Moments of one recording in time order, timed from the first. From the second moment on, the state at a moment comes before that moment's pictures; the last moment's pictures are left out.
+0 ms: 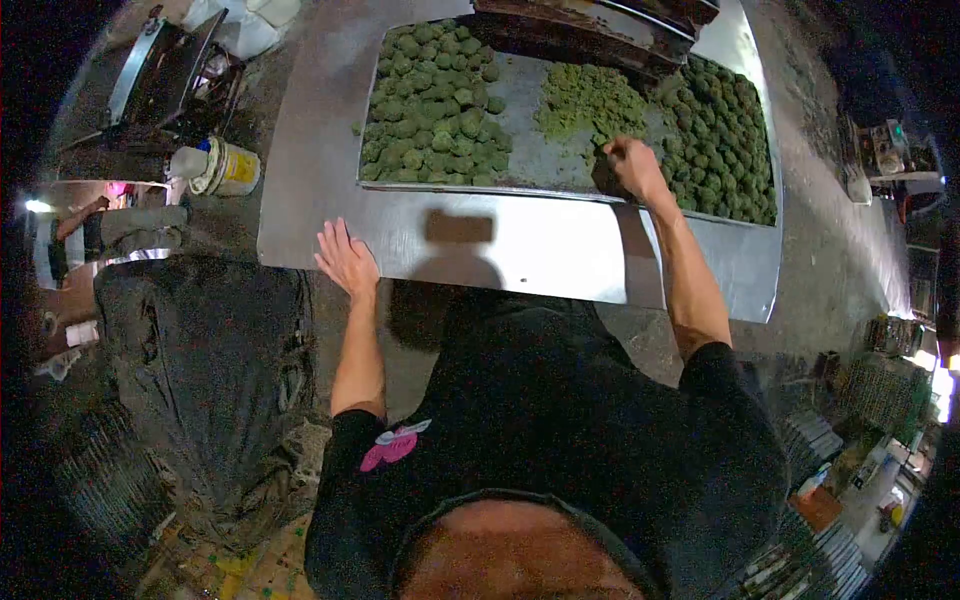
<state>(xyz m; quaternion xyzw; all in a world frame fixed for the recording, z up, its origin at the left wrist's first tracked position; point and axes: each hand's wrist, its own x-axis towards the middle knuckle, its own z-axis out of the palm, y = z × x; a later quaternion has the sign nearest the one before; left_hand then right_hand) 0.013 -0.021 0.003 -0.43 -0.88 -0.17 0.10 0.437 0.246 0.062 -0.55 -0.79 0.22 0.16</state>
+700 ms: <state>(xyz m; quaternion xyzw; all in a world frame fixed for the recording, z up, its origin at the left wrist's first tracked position) 0.012 -0.023 -0.001 -0.42 -0.88 -0.17 0.11 0.449 0.231 0.086 -0.41 -0.20 0.72 0.53</state>
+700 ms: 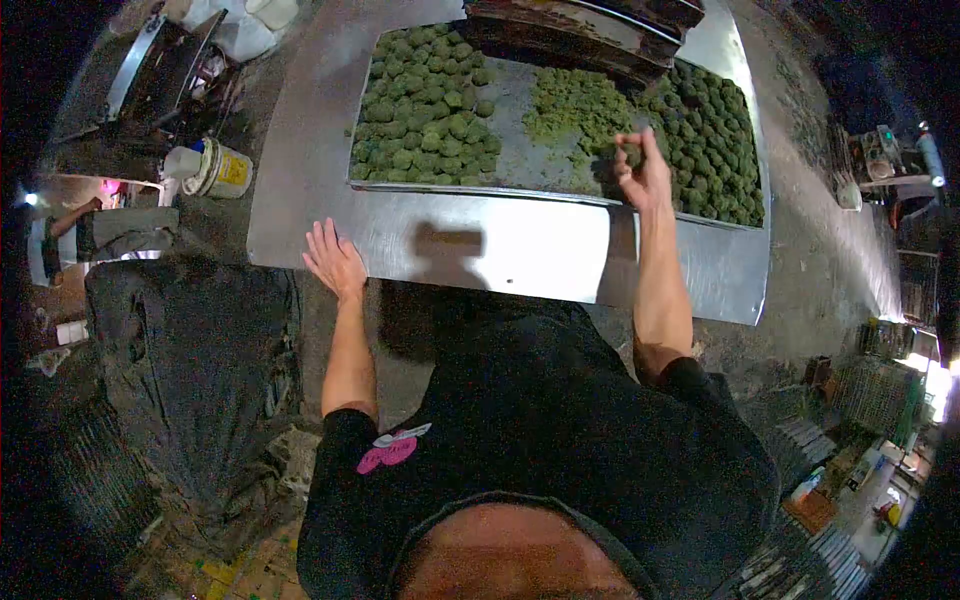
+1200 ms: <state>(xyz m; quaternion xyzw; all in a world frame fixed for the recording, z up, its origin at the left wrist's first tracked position) 0.012 -0.023 -0.001 -0.43 -0.88 -0.17 0.11 0.452 0.224 0.093 -0.36 -0.20 0.77 0.49</state>
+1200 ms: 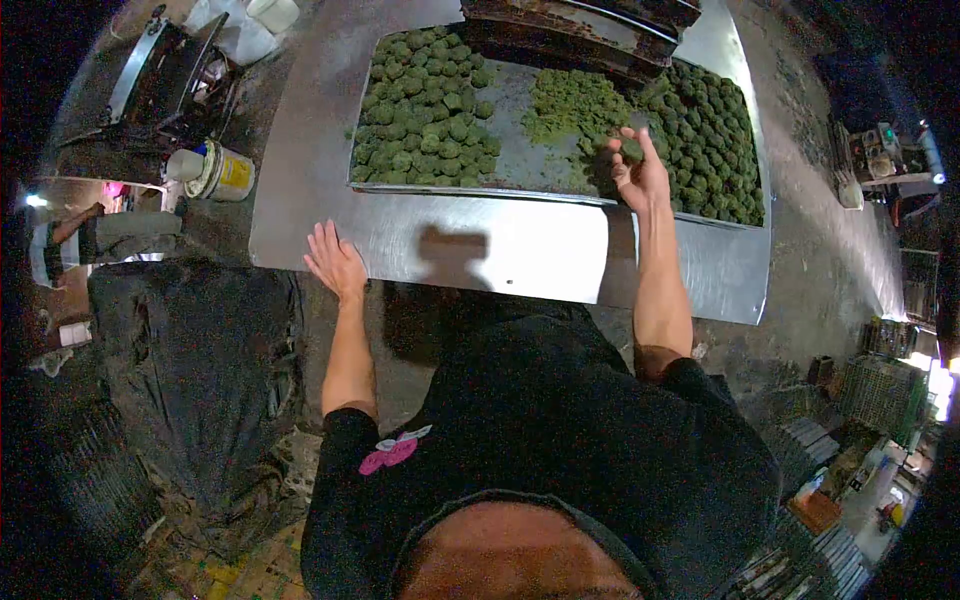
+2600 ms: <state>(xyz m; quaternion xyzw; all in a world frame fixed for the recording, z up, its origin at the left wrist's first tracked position) 0.007 -0.023 0.001 -0.46 -0.87 -0.17 0.10 0.365 0.285 0.056 -0.53 -0.84 0.07 -0.07</state>
